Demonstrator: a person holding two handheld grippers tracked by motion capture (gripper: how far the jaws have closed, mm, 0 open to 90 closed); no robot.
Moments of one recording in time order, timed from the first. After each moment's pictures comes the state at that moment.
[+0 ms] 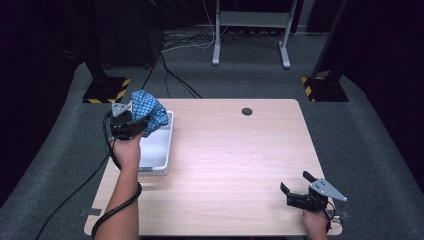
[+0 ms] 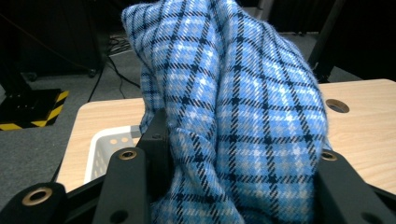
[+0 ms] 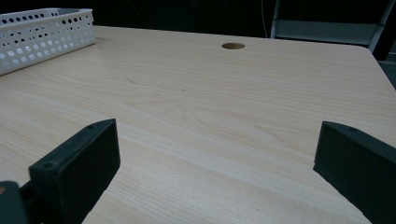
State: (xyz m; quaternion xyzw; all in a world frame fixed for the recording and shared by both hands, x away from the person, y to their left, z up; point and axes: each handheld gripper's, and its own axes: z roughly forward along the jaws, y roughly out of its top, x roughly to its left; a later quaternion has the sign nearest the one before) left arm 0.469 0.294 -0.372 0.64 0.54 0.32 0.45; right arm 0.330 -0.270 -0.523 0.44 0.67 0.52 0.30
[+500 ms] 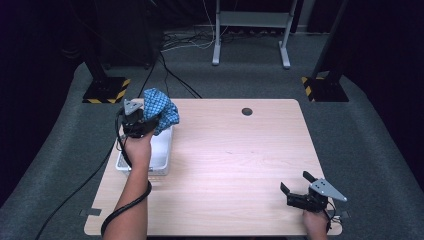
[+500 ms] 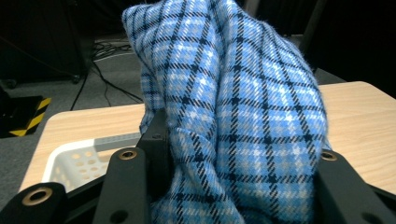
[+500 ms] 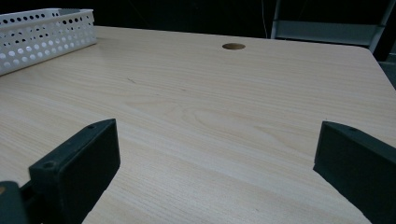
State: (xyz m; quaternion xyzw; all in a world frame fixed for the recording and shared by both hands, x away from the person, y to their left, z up) left arm 0.476 0.260 -0.369 0.65 0.52 0.31 0.47; right arm 0.329 -0.270 -0.523 0.44 0.67 0.52 0.30
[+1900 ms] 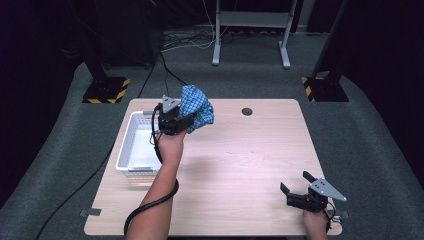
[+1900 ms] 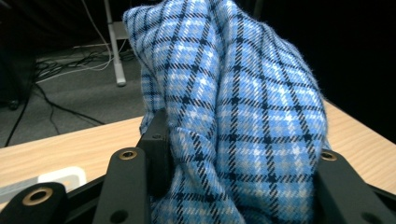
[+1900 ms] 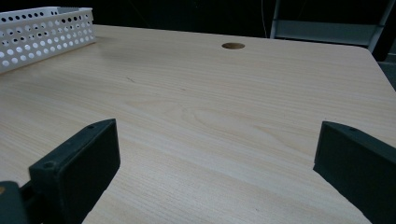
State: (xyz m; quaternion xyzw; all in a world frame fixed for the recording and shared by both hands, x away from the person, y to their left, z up) left arm 0.482 0.163 -0.360 0.68 0.44 0.27 0.51; right arm 0.329 -0.269 -0.523 0.44 0.67 0.52 0.31
